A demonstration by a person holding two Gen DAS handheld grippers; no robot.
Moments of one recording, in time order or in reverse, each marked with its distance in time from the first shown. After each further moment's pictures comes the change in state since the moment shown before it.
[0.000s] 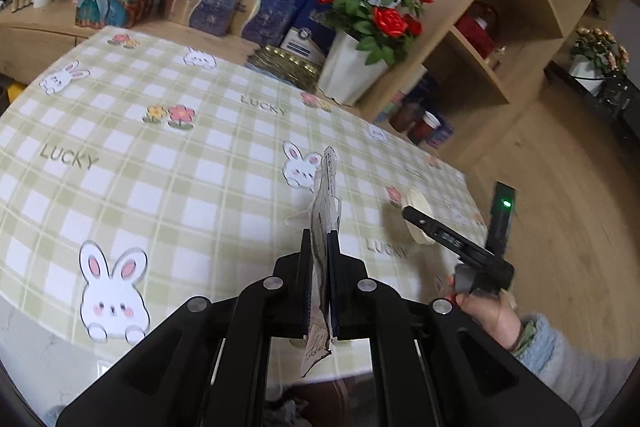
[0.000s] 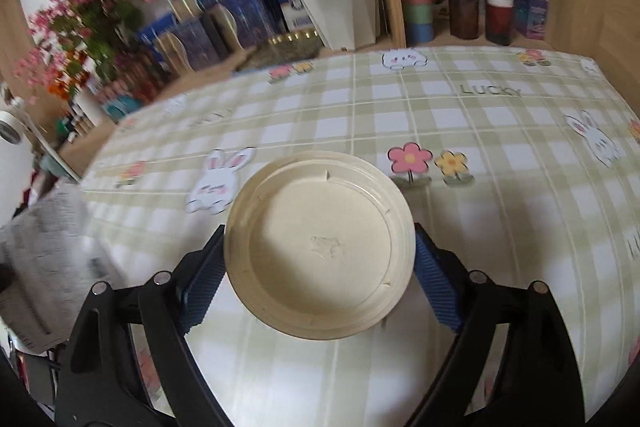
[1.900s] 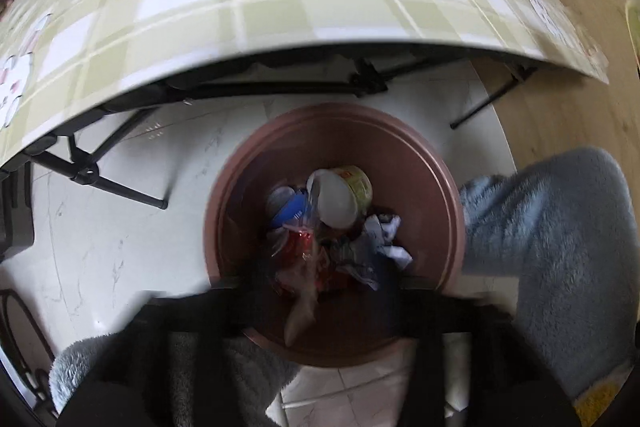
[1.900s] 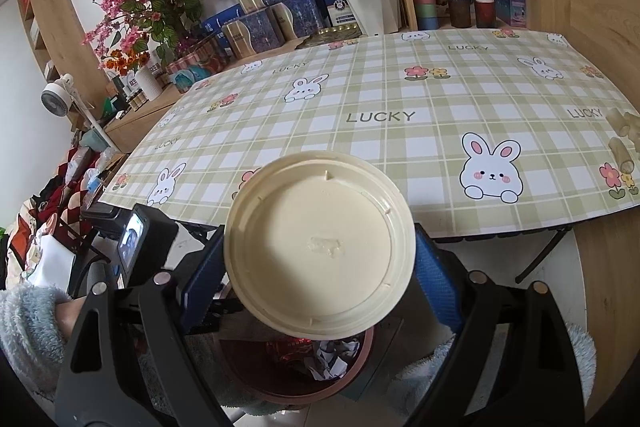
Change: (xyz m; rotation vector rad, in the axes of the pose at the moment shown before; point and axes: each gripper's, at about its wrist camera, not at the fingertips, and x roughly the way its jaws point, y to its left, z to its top) left arm 0.104 0.006 -0.199 0.314 0.587 0.269; right arm -0.165 0.042 -0.173 -0.039 -0.022 0.090
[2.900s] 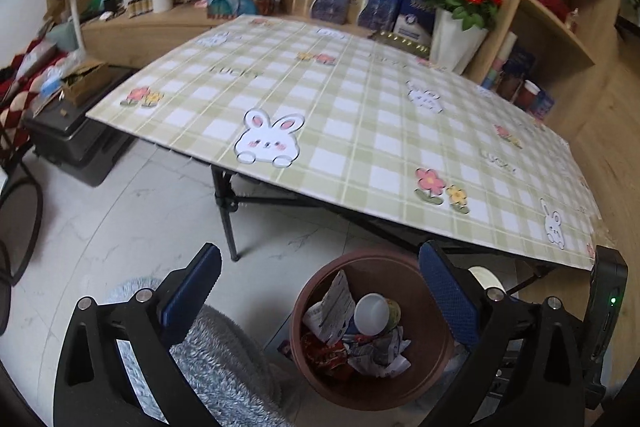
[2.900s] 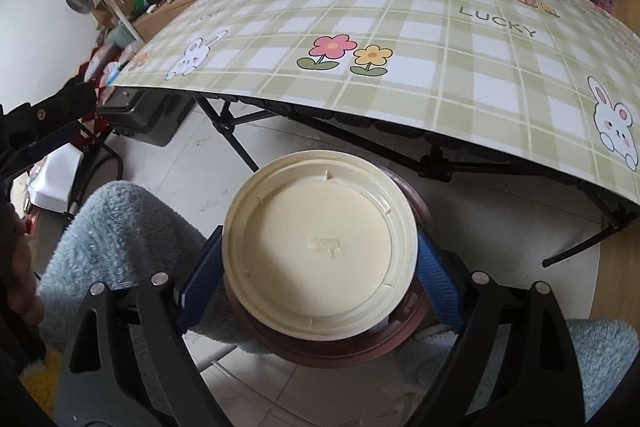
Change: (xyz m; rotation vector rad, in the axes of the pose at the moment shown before) left arm -0.162 0.036 -0.067 -0.479 -0.530 0.212; right arm 0.088 0.068 -0.052 -0.203 0.316 0.085
